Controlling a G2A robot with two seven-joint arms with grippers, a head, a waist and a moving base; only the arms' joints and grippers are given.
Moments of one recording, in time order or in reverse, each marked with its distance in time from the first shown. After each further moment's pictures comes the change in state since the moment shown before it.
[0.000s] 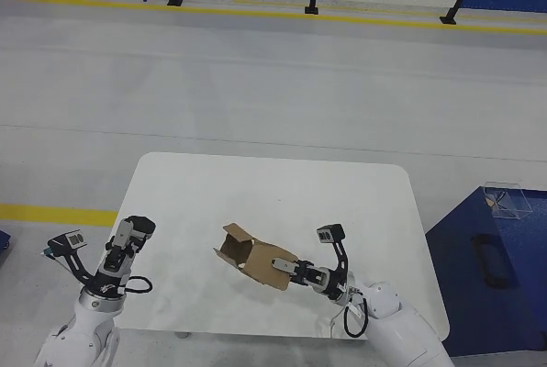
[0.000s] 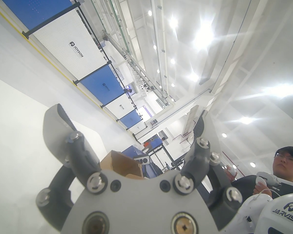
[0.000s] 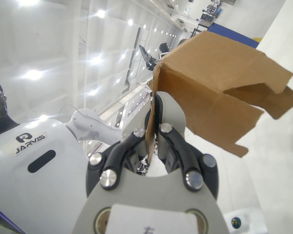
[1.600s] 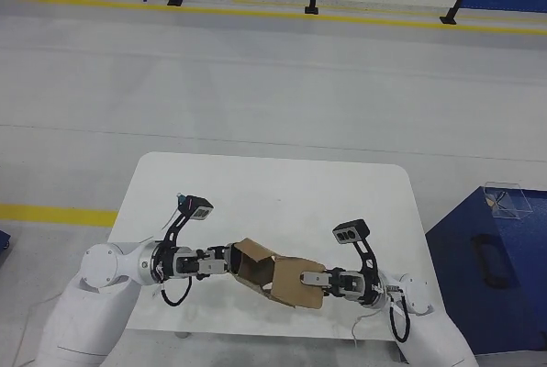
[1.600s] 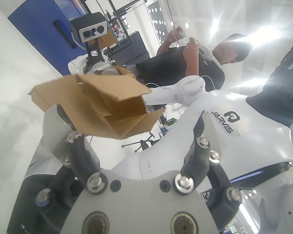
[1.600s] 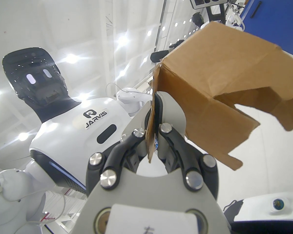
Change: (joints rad) left arm -0.475 0.065 0.322 0.168 -0.497 0.218 -1.149; right arm -0.102 0.066 0.191 -0.236 0.286 0.260 0.389
